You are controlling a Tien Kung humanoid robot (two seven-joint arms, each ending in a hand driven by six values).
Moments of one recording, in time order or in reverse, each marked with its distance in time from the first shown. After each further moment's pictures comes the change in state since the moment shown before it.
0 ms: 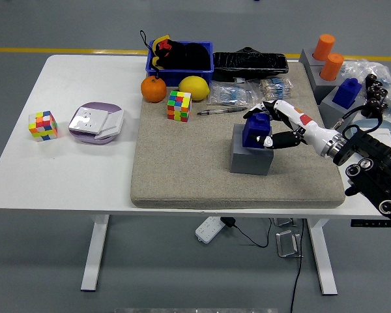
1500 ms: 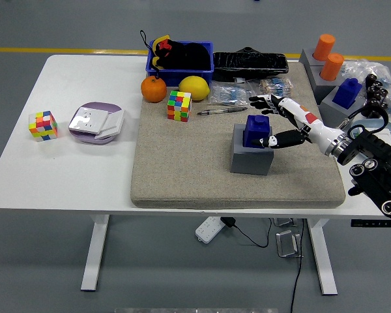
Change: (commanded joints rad) left arm 0.004 0.000 -0.002 0.001 -0.002 -0.001 0.001; right arm -0.023 -0.010 0.080 0.008 -0.035 0.014 -0.001
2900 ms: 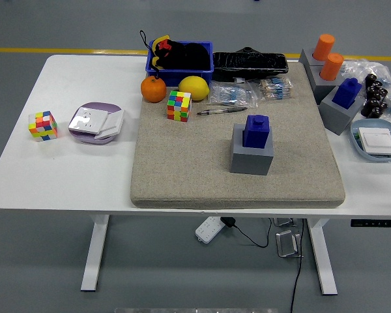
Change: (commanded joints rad) left arm 0.010 0.002 -0.029 0.002 0.013 0.008 0.004; right arm -0.294 -0.136 0.753 0.085 -0.018 0.083 -0.182
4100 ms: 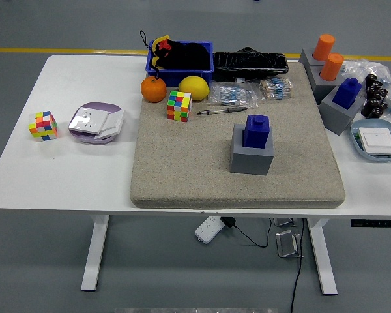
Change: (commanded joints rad) left arm -0.007 0.002 -0.004 -0.001 0.005 0.002 0.002; right arm -0.104 0.014 0.122 0.165 0.039 0.039 -0.088
